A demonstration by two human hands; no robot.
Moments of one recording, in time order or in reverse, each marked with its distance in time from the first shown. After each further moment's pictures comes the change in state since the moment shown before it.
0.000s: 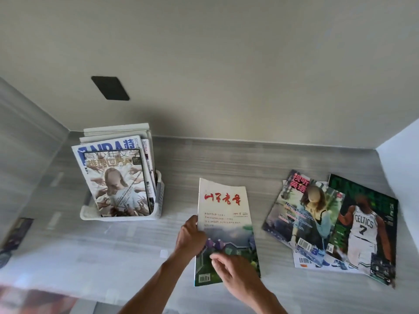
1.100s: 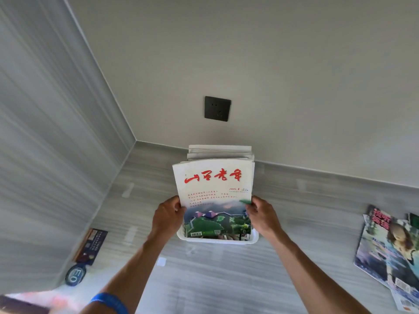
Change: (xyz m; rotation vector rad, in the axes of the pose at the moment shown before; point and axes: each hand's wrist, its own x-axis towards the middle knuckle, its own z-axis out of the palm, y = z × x) left_hand 0.104 -0.185 -0.327 0.038 0.307 0.153; right_hand 0.226 -0.232 0.052 0.114 0.290 0.238
